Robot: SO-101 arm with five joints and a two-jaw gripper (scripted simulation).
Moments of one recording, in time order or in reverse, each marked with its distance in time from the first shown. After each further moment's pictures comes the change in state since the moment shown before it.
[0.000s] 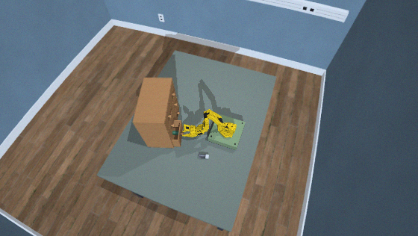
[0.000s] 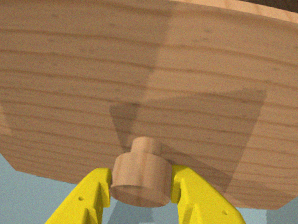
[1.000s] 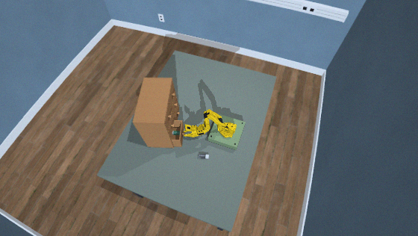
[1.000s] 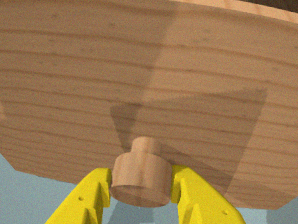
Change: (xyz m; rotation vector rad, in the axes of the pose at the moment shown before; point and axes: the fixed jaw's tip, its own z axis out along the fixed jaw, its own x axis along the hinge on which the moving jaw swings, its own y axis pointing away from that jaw) arm 0.003 0.001 -0.008 -0.005 0.000 -0.002
